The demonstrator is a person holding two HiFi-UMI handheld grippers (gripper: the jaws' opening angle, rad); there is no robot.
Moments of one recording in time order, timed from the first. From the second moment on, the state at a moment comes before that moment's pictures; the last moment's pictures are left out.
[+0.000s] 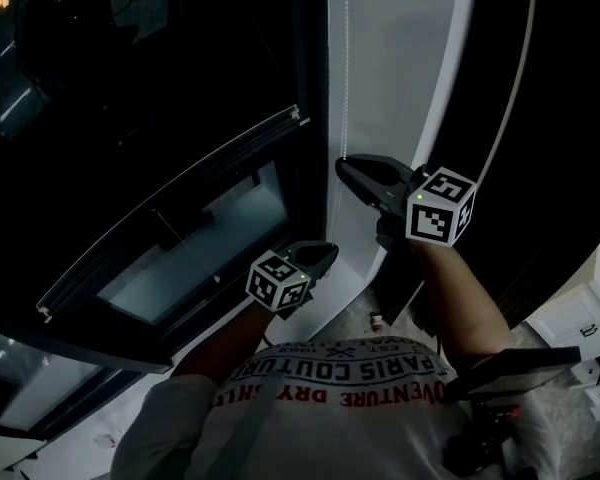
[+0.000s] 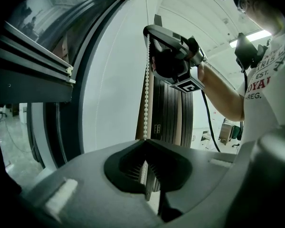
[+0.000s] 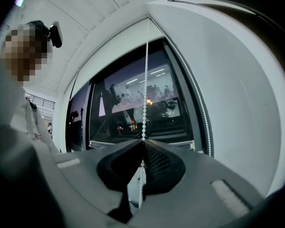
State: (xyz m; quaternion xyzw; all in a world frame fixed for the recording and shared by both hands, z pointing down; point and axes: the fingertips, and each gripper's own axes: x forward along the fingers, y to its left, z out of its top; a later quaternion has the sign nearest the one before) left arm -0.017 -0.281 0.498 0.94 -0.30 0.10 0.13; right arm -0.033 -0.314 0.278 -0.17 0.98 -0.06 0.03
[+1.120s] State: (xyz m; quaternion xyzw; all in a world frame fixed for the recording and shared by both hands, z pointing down) left arm -0.031 -0.225 0.639 0.91 -0.29 0.19 0.22; right arm -0.036 -0.286 0.439 -0.17 0.97 -0.15 -0.04
